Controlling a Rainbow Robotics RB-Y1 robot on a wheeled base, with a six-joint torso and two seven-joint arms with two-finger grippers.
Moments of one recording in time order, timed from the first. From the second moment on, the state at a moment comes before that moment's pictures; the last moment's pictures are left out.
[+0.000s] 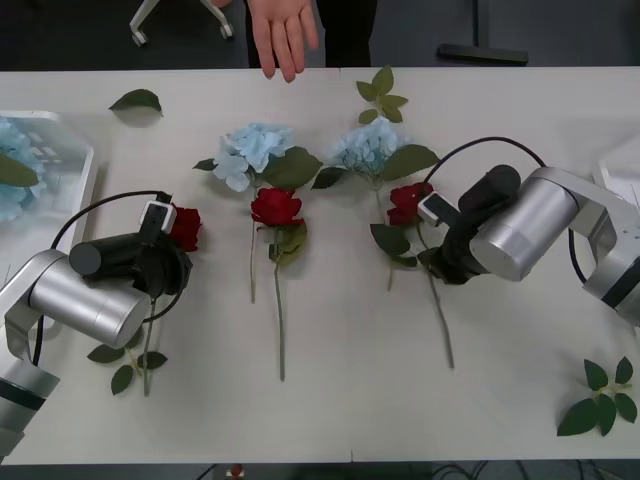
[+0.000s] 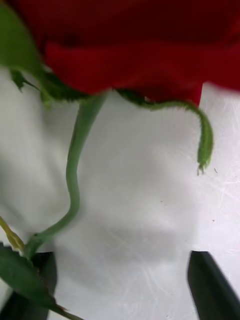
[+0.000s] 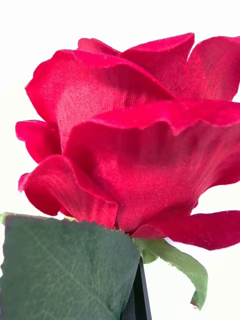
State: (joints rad) right arm -0.64 -0.74 0.78 -1.52 -0.63 1.15 1.46; left arm -0.16 0.51 -0.29 -1.67 0.19 0.92 -1.36
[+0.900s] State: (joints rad) right arm -0.64 -0.81 0.76 -1.64 -0.76 1.28 1.26; left arm -0.16 0.51 -0.29 -1.67 0.19 0.91 -1.36
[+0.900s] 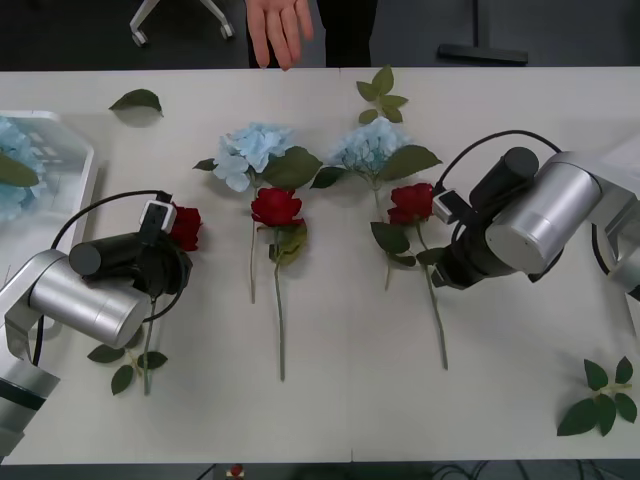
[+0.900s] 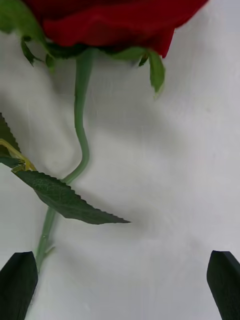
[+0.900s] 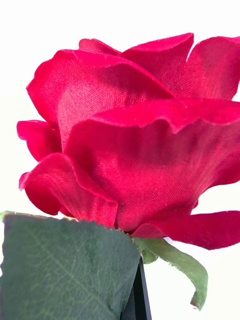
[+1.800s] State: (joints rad) right arm -0.64 -0.67 0.76 -1.55 -0.70 1.32 1.15; left arm -0.16 0.51 -0.29 -1.67 0.19 0.91 -1.36
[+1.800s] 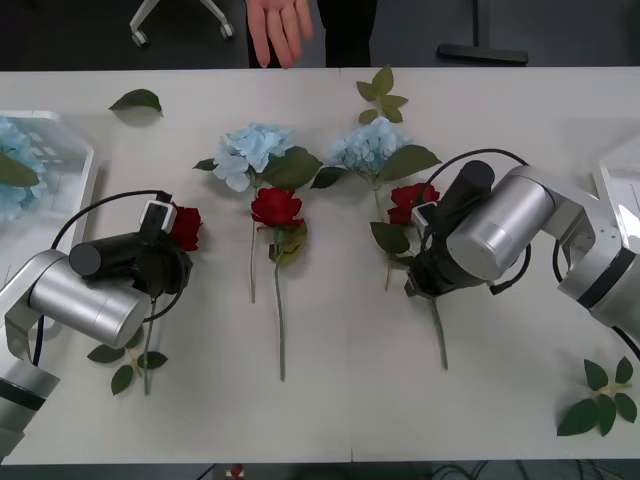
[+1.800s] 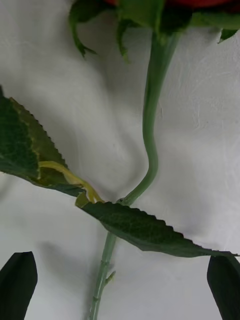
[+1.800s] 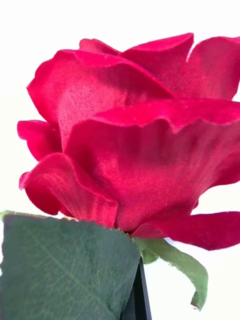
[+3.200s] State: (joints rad) right arm -0.66 -0.62 0.76 -1.45 -0.67 1.27 1.15; left arm -0.16 0.51 -0.29 -1.67 0.17 0.90 -1.36
